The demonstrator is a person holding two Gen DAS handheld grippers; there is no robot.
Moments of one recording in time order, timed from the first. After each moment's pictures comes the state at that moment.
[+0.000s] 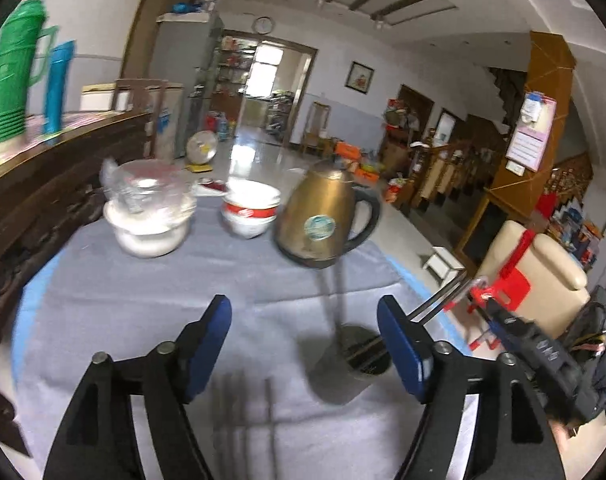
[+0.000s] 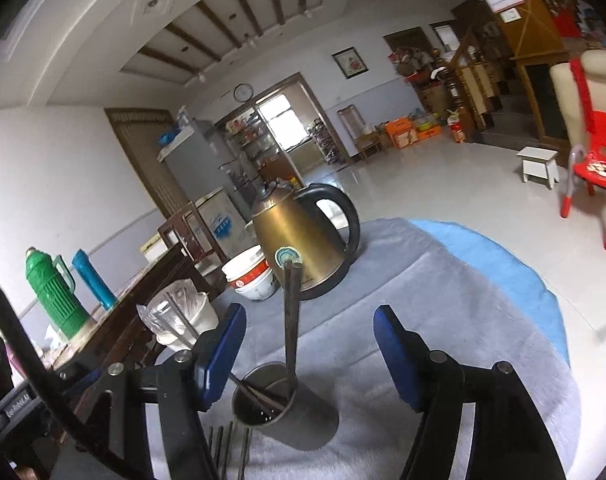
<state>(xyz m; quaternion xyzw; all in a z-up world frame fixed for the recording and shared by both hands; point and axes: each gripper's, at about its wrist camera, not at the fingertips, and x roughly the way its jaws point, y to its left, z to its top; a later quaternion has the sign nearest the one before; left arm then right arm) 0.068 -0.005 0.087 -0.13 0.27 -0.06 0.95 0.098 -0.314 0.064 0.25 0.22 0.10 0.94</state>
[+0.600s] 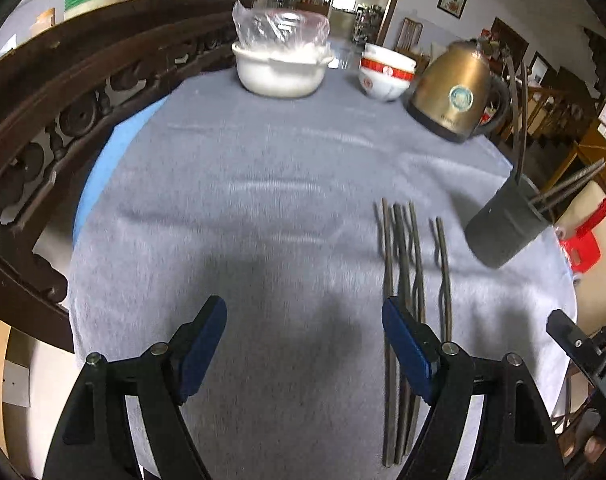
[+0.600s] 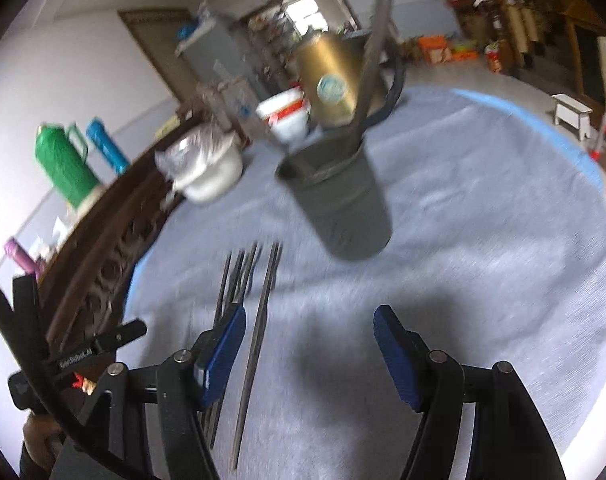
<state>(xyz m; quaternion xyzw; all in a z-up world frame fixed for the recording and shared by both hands) 0.026 0.062 -0.047 -0.13 0.45 0.06 0.88 0.037 -0.217 -0.031 0.17 0.40 0.19 0.88</state>
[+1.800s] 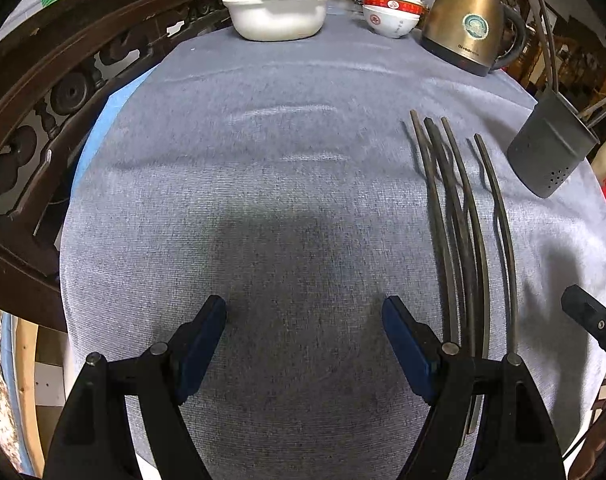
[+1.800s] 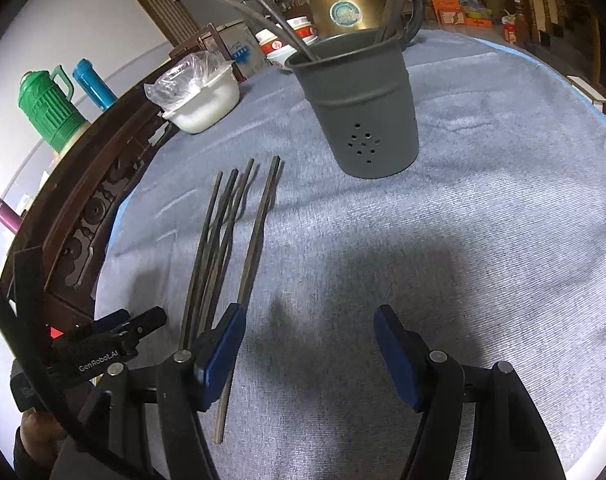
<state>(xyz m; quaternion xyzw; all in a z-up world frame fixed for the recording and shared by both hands) 0.021 0.044 -0.094 -0.07 0.52 0.09 0.85 0.039 -0.185 -0.070 0.12 0.48 0.19 0.85</state>
